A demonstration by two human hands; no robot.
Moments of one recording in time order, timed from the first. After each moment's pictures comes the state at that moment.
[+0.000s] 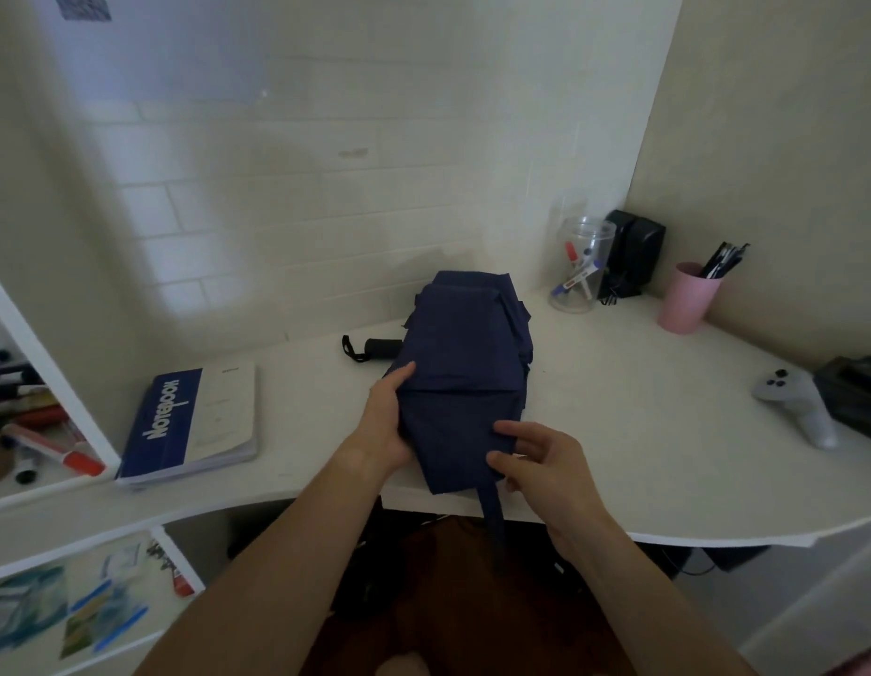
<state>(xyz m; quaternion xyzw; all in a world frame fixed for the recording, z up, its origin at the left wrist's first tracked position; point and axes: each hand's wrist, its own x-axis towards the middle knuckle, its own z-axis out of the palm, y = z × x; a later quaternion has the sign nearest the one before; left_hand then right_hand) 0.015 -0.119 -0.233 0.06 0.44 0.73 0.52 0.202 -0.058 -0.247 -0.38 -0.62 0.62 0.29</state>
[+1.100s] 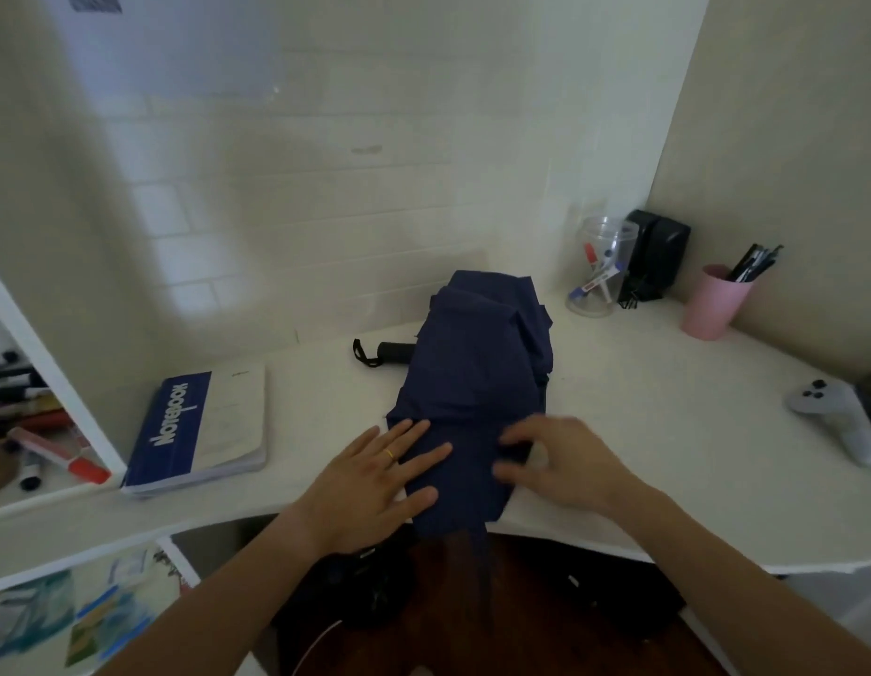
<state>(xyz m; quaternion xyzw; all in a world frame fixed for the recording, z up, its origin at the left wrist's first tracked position) -0.025 -0.189 -0.296 0.66 0.75 0.02 -0.01 0.188 0.003 -0.249 -0.23 -0.95 0.20 0.10</state>
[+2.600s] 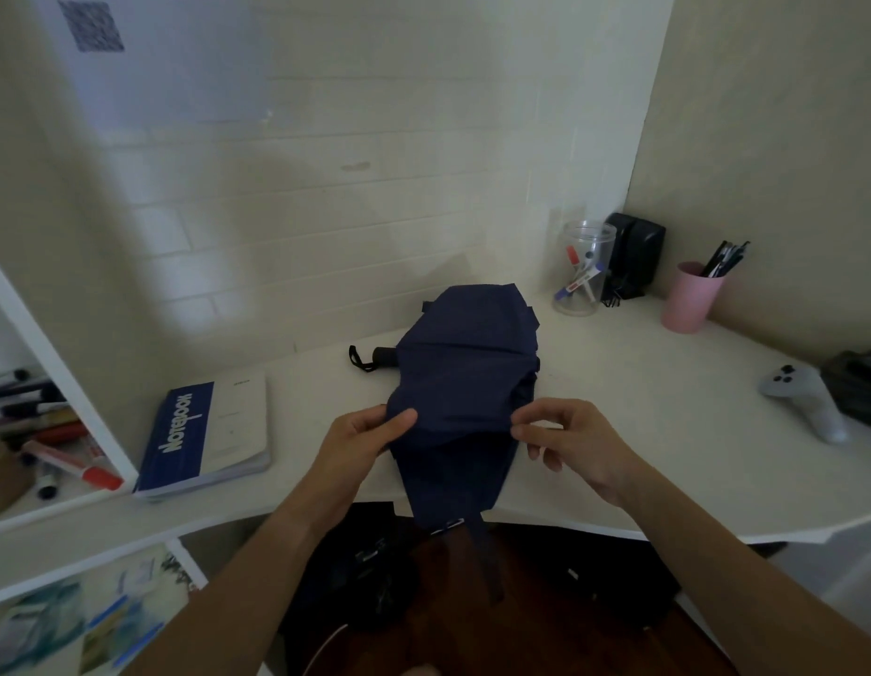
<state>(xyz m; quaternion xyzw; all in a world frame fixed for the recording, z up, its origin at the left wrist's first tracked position) 0.006 -0.189 -0.240 0.31 0.61 0.64 0.34 0.206 -0.002 -0.237 -0.28 -0.70 0.62 0.23</state>
